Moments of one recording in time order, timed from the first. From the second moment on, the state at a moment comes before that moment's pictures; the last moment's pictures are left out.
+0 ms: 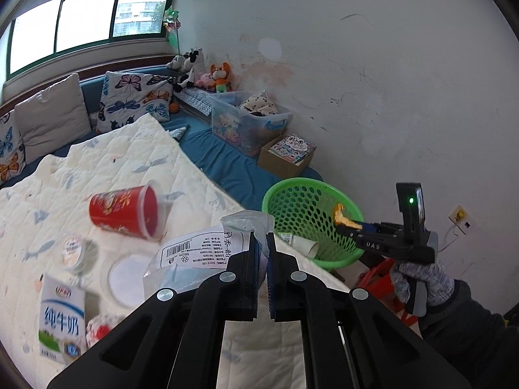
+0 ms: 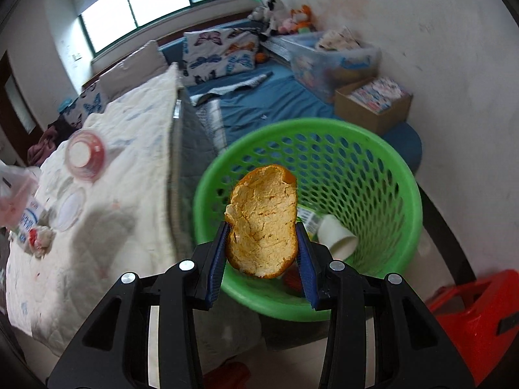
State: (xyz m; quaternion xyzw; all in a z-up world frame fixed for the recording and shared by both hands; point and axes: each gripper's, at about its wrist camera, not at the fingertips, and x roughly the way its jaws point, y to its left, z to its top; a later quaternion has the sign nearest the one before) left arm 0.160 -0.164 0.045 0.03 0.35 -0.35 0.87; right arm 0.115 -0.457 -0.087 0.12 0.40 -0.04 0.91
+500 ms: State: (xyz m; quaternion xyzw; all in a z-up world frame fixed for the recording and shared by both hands) left arm 0.187 -0.254 0.054 0.07 0.35 -0.39 0.85; right arm 0.117 -0.495 -0.108 0.17 0.41 -0.06 0.90
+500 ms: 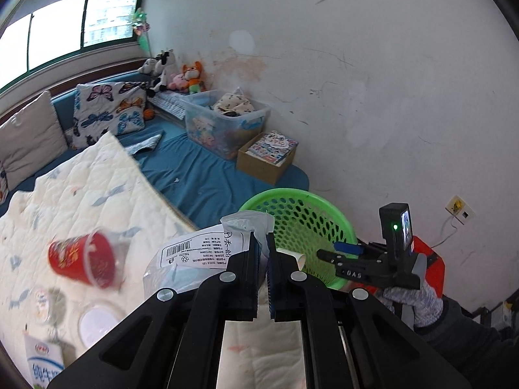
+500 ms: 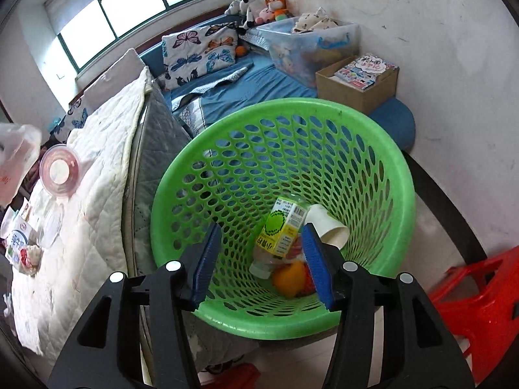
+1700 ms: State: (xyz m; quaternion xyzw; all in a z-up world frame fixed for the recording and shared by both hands) left arm 0.199 -0.390 -0.024 0.11 0.43 -0.43 0.78; right arm 0.062 -0.522 -0.083 0.19 0.36 -0.07 0.91
